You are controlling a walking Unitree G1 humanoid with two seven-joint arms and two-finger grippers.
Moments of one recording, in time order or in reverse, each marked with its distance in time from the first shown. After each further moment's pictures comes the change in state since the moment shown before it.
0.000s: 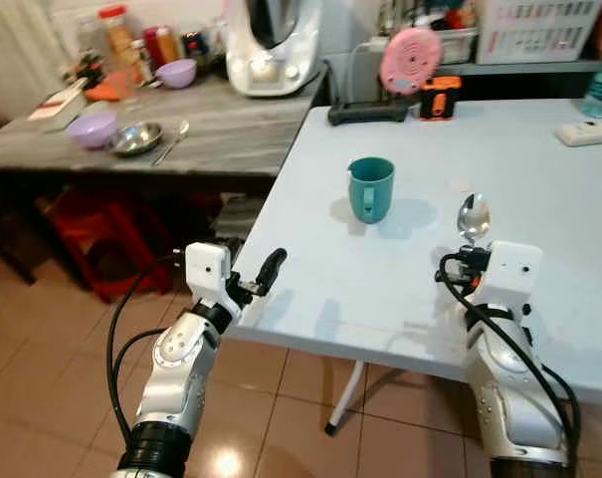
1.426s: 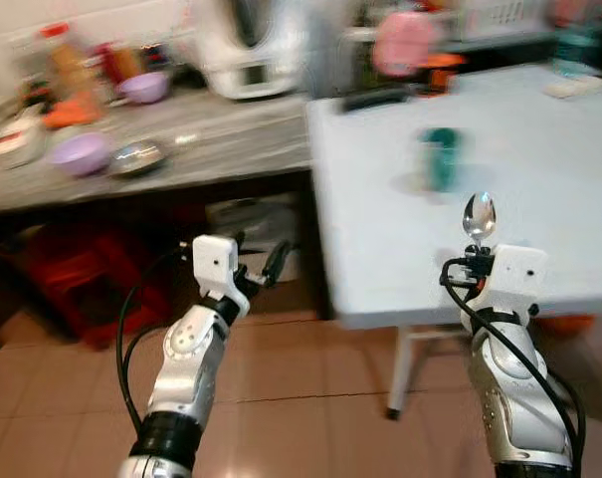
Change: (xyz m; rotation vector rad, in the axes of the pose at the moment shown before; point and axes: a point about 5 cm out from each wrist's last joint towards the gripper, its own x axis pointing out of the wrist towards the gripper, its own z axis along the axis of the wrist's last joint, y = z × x) left arm 0.011 -0.004 0.005 0.016 -0.037 0.022; right arm -0.002 -0.002 -0.004 -0.025 -0.037 0.010
